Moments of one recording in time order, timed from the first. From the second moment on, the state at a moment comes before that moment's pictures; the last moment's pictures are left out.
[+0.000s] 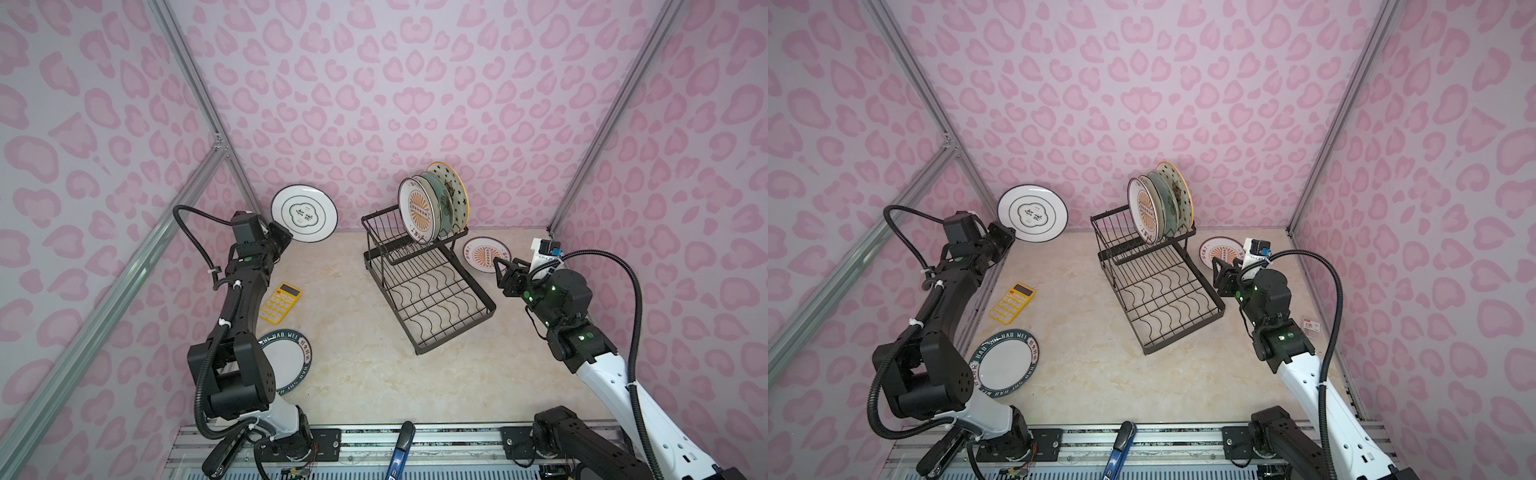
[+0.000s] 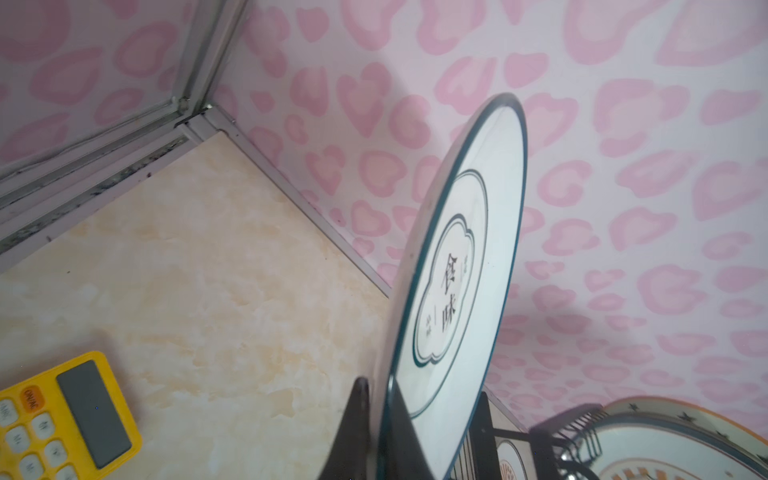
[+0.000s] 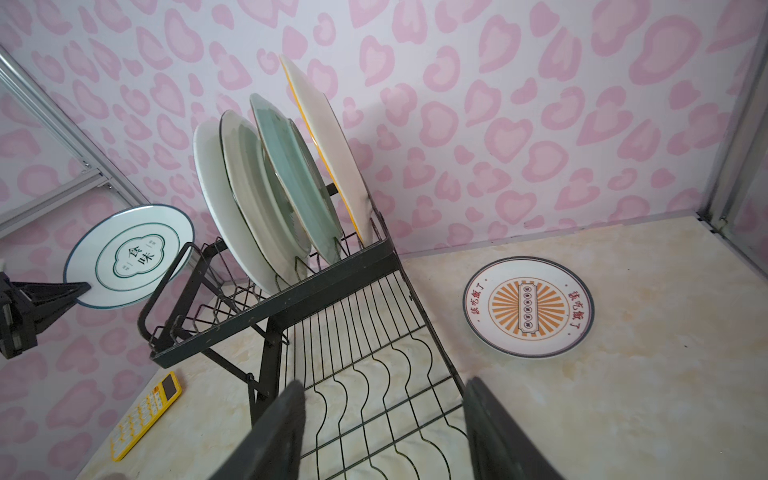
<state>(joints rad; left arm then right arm) 0.22 1.56 1.37 -0.21 0.30 -0.76 0.29 0.92 0.82 -0.06 -0.02 0.38</state>
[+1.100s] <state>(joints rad) -0.10 1.21 1.14 -0.17 0.87 -0.57 0.37 1.09 1.01 0.10 -0.44 0.46</state>
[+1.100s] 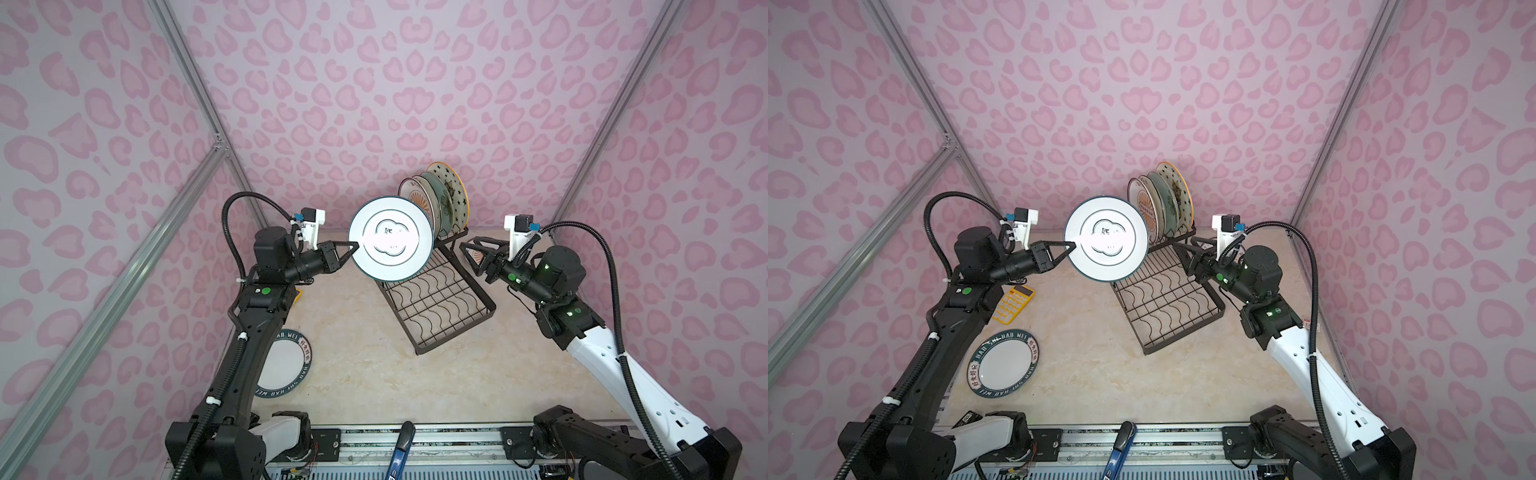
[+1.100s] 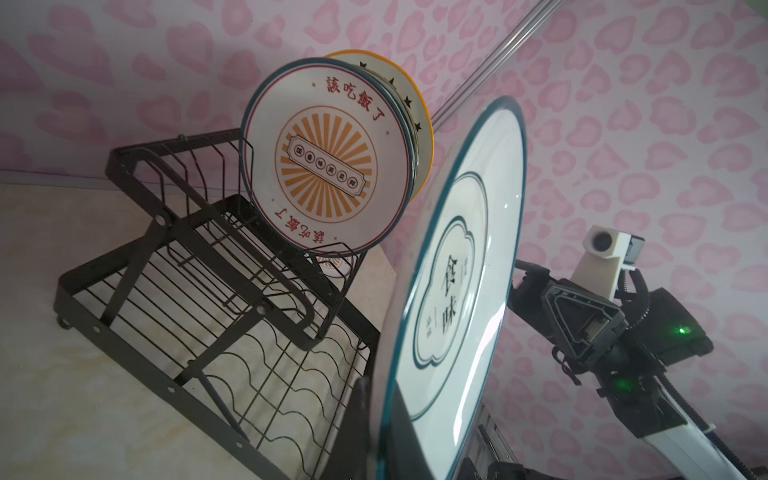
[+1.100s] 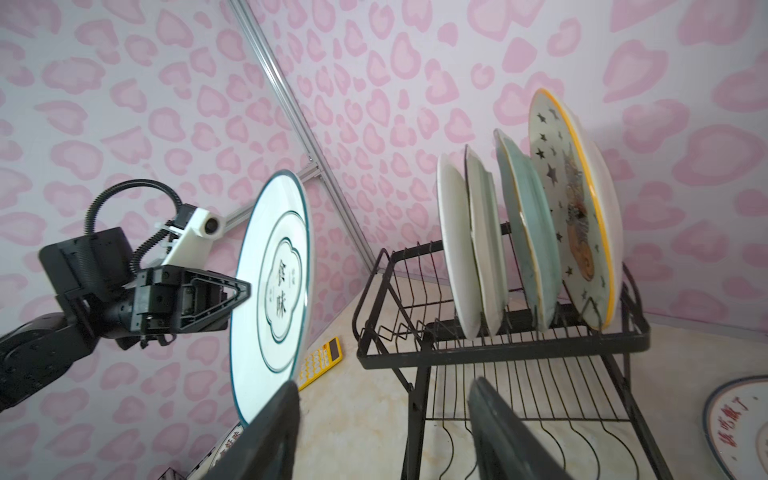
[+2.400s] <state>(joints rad) -0.24 1.17 1.03 -0.06 0.80 -0.51 0.45 1.25 1.11 0.05 -0.60 0.49</state>
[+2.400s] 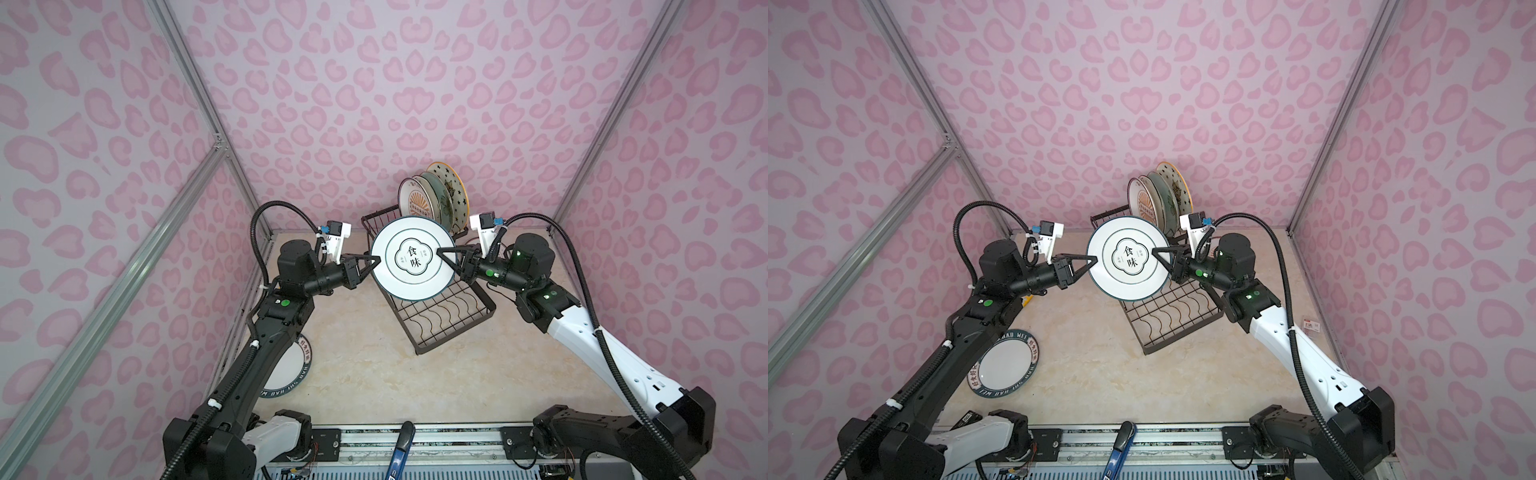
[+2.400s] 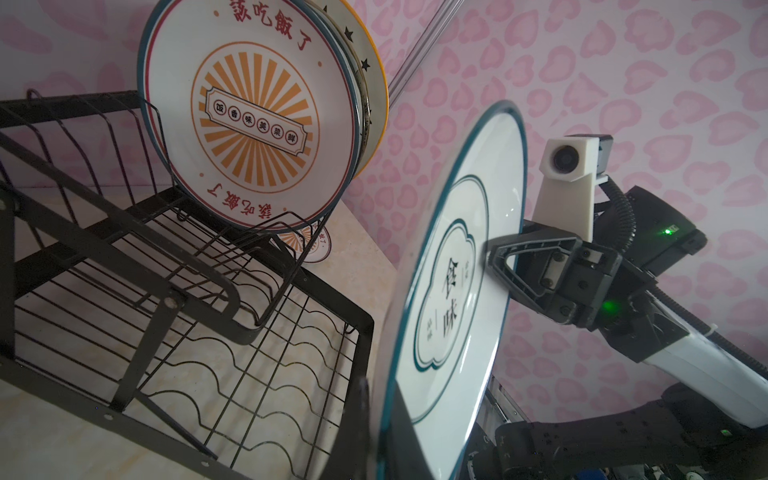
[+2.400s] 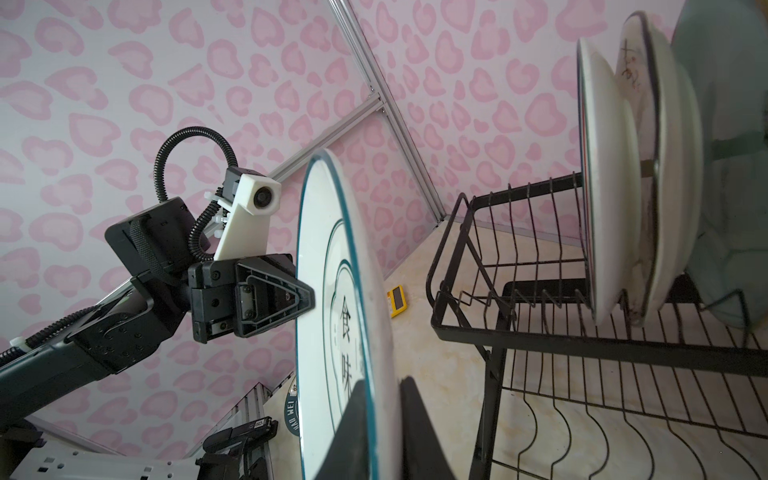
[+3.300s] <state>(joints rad) -0.24 1.18 1.03 -0.10 0.80 -0.51 0.43 1.24 1.15 -0.02 -0.57 0.46</state>
